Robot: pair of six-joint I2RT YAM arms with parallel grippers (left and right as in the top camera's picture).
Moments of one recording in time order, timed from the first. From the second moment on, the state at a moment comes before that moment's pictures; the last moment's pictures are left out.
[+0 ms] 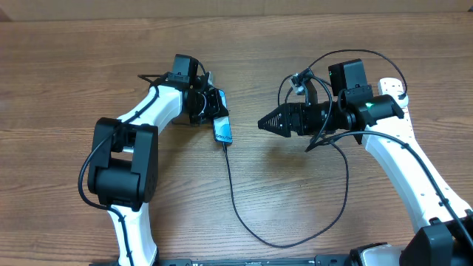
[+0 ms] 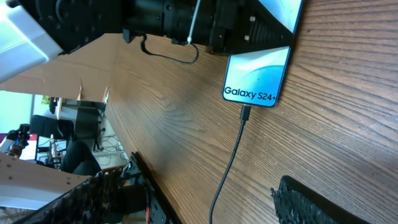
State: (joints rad) left arm -0.22 2.12 1.40 -0.53 0.56 -0.46; right arm 0.22 1.53 1.20 -0.75 -0.89 0.15
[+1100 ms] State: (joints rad) left arm -0.21 2.15 1.44 -0.60 0.57 -0.44; right arm 0.22 1.53 1.20 -0.76 -0.87 0.15
